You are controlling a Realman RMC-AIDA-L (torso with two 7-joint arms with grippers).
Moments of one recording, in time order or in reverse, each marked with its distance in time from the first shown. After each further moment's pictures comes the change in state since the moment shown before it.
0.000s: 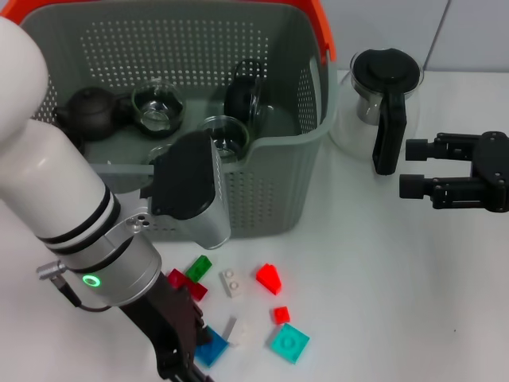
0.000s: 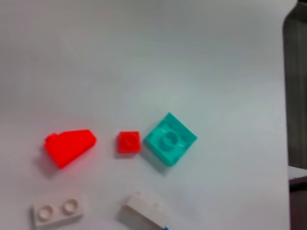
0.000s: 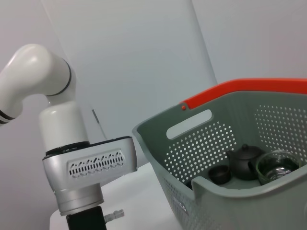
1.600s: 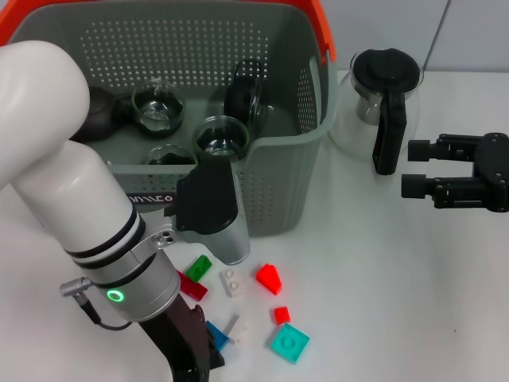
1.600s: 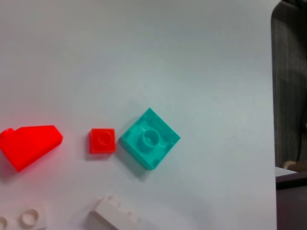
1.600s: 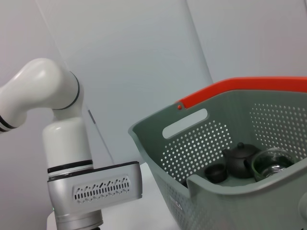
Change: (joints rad) left arm -0.049 0.000 0.056 -0.151 -0.043 -0.062 -0.032; right arm -0.003 -0.004 0.000 0.011 0.000 0.009 0.001
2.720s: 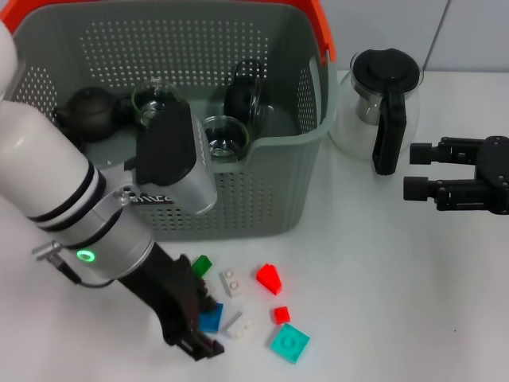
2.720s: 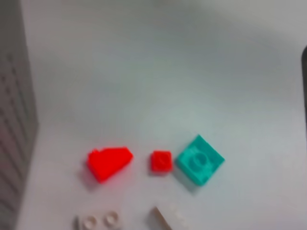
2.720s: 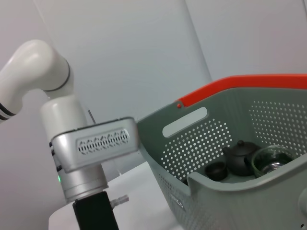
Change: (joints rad) left arm 0.031 0.002 -0.163 0.131 0.028 0.038 0.061; right arm -0.006 -0.002 0.000 0.000 0.000 -0.004 0.010
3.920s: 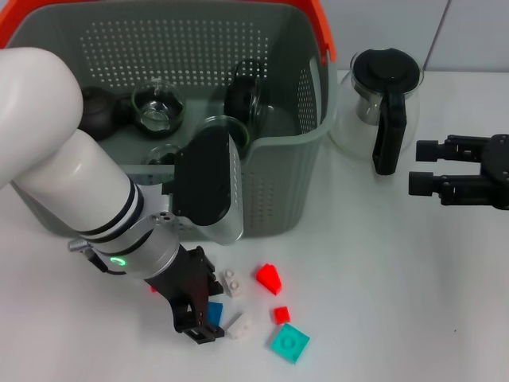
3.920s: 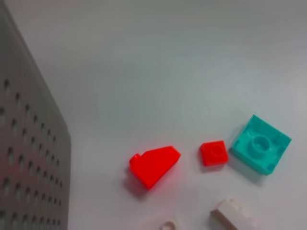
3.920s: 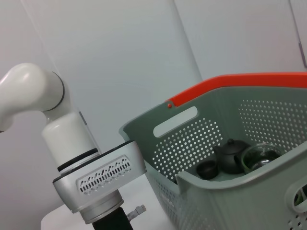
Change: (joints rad) left arm -0.006 -0.001 0.166 -0.093 0.072 -0.257 0.106; right arm -0.005 -0.008 0.002 0.001 0.000 0.018 0.016
